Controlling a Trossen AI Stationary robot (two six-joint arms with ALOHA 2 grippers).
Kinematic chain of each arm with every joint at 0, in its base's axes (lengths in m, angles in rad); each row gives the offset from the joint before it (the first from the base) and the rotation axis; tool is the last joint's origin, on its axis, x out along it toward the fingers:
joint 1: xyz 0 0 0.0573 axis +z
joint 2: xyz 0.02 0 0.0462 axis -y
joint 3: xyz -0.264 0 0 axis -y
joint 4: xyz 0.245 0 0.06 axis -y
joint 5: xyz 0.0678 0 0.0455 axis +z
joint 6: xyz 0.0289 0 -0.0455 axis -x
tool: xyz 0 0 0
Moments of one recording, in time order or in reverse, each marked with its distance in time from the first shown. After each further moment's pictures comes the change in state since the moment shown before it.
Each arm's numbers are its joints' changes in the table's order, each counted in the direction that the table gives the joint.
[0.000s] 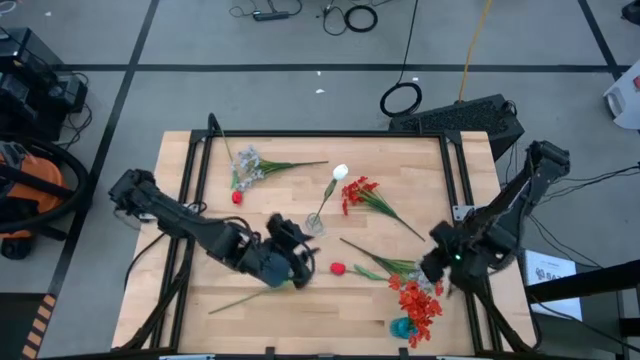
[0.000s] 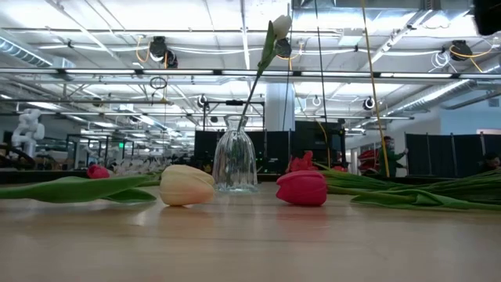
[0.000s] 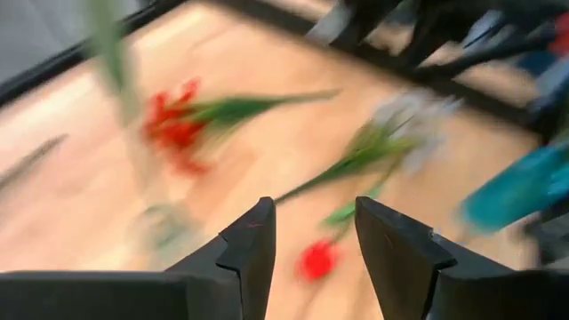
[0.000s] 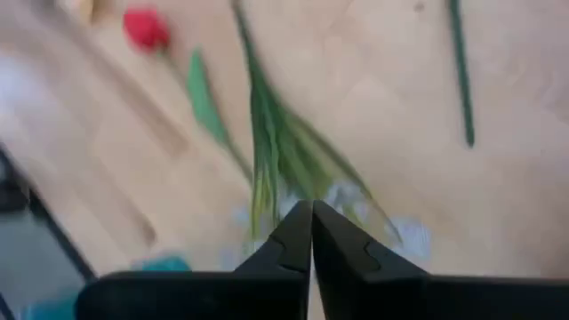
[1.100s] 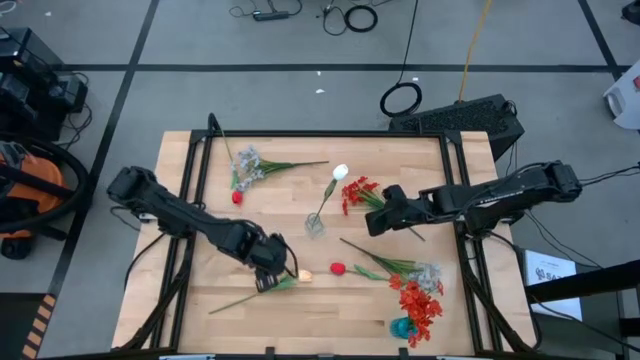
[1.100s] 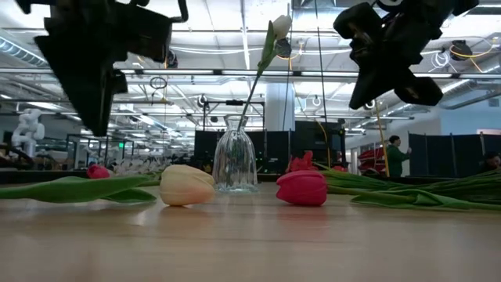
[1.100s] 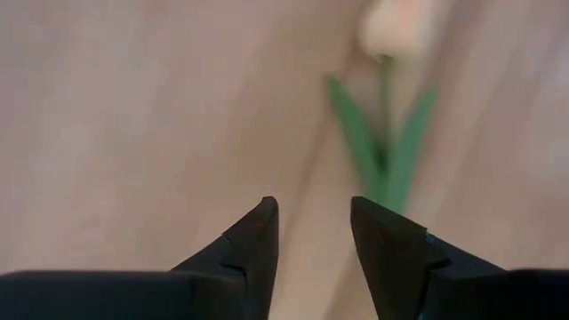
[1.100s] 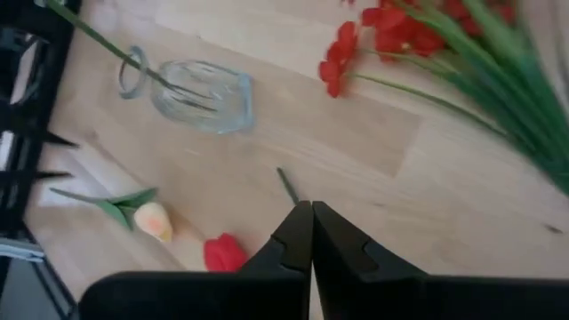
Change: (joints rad) left arm 0.071 0.006 -0.372 -0.129 -0.671 -0.006; right arm -0.711 -0.191 0.000 0.561 0.192 0.495
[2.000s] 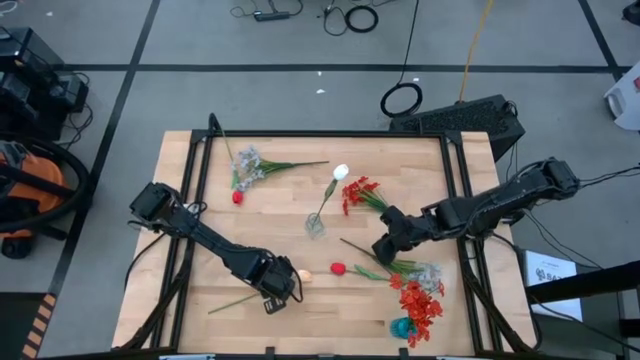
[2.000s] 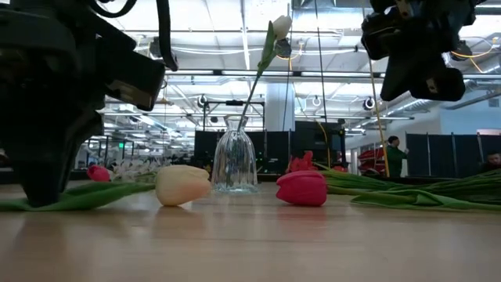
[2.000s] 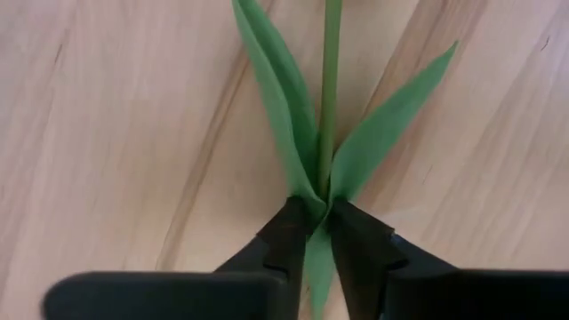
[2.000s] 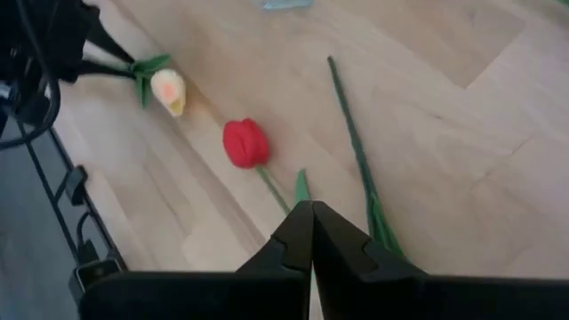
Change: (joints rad) left arm -0.103 -0.289 0.011 0.166 -0.037 0.194; right arm 0.172 -0.008 0.000 -0.012 0.089 0.101
